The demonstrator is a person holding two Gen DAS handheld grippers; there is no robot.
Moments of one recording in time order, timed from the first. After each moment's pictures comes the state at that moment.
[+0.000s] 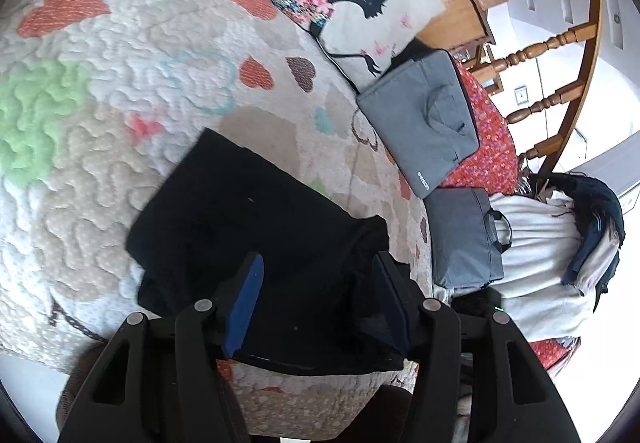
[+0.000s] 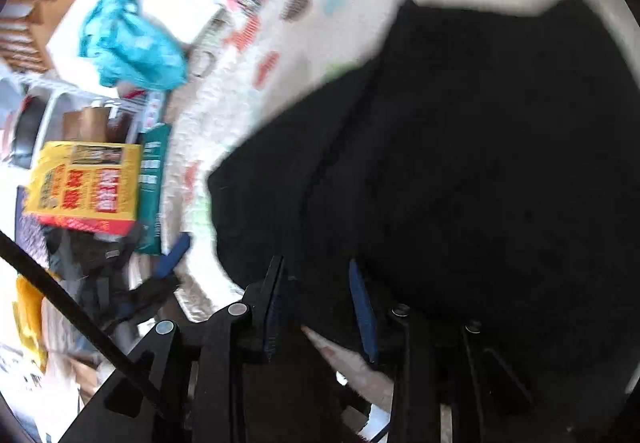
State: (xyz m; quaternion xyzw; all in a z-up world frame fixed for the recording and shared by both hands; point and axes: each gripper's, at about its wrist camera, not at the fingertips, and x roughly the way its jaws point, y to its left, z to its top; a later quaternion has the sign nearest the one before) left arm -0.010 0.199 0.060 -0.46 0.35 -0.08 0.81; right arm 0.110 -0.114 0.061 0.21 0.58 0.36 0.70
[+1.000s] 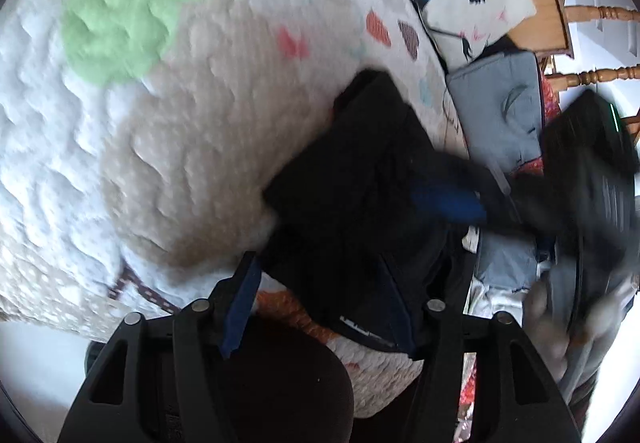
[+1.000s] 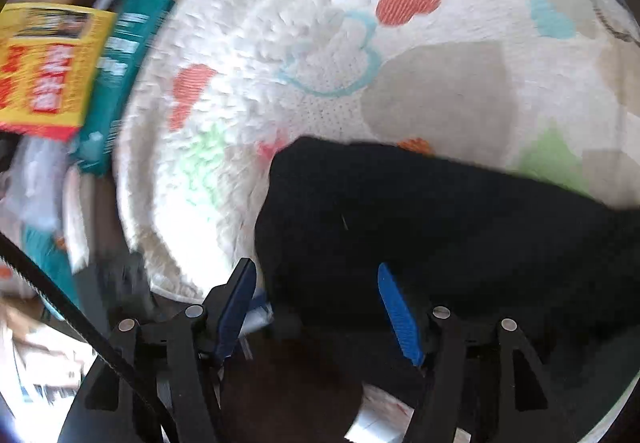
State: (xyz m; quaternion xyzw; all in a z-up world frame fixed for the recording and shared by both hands) left arm -0.020 0.222 -0.021 -0.50 0.45 -0.03 0.74; right arm 0.138 0.146 0.049 -0.09 0.69 0.35 0.63
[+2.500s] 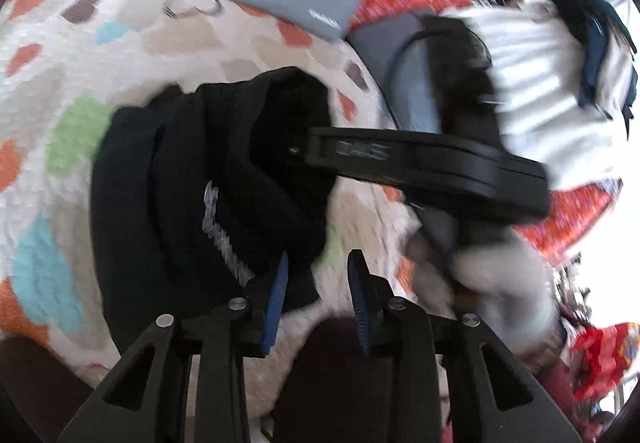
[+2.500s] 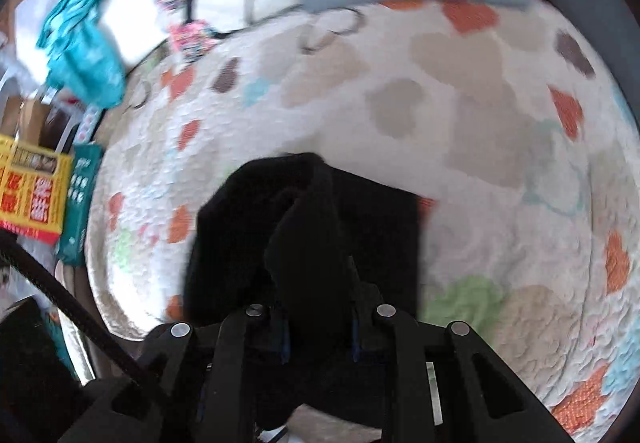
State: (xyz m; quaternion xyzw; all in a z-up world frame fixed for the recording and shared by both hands) left arm 0.048 -0.071 0.108 -0.24 0.50 -0.24 0.80; right arm 0.170 -0.190 0.096 0.07 0.59 0.23 0.77
